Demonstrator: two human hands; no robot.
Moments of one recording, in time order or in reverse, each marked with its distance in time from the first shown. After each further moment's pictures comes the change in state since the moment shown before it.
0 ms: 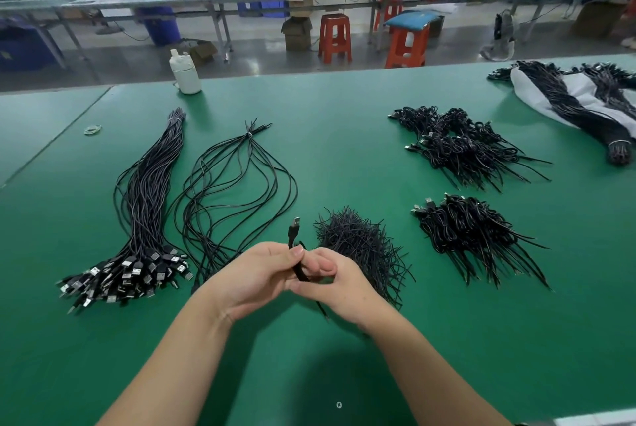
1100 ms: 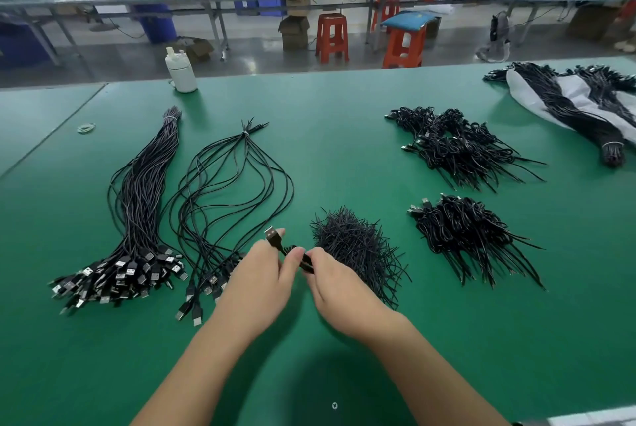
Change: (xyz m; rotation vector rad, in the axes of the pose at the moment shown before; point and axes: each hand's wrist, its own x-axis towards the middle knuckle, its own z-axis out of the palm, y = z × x) left_hand -0.004 -0.017 0.018 1.171 0.650 0.124; right_hand -0.007 -0.007 0.001 -0.762 -0.023 -0.125
